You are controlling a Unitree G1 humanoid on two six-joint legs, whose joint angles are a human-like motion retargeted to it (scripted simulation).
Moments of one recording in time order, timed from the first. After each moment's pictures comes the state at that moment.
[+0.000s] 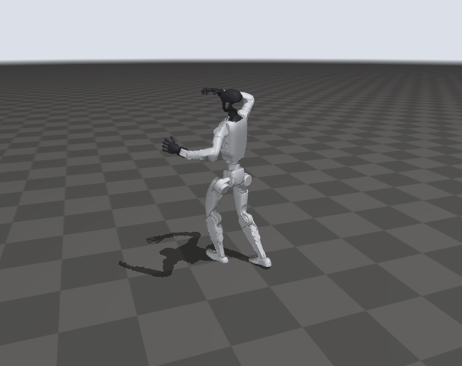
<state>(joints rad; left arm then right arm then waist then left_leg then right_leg) 0.47 1.08 0.33 -0.02 -0.70 -0.37 0.05 -1.83 -1.62 1.40 -0.30 0.62 -0.52 -0.17 0.10 -0.19 -0.13 -0.40 -0.09 0.09 0.52 -0.46 0.05 0.06 -0.01 -0.10 0.55 -0.51 0.06</state>
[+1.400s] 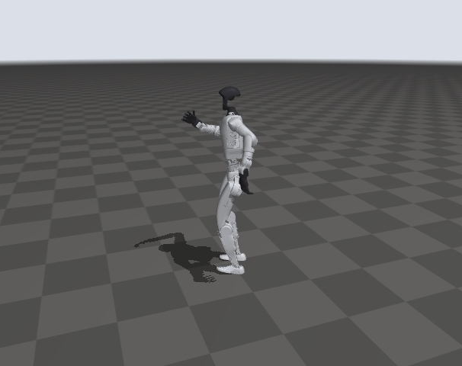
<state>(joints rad) 0.55 0.98 -0.56 0.49 0.12 -0.24 -0.51 -0.33 -1.06 0.19 -0.35 0.76 -0.33 0.10 0.11 0.09 -0.11 -0.36 -0.03 -0.06 0.49 -0.48 0.02 -0.27 0.03 -0.11 0.37 -0.36 0.07</state>
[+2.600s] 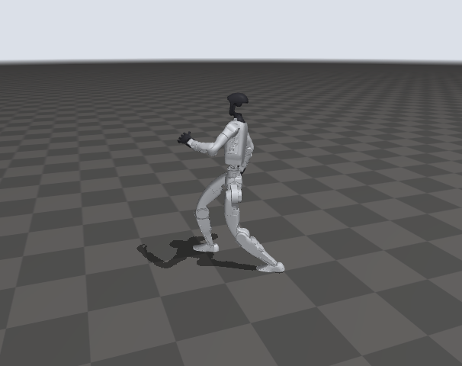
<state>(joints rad) -0.56 0.65 -0.61 0.08 -0.18 -0.23 -0.01 0.37 -0.54 0.14 0.89 0.37 -0.10 0.08 -0.28 0.19 -0.01 0.18 -0.03 -0.33 0.73 -0.72 -0.06 -0.71 0.01 0.05 0.95 -0.41 0.07</state>
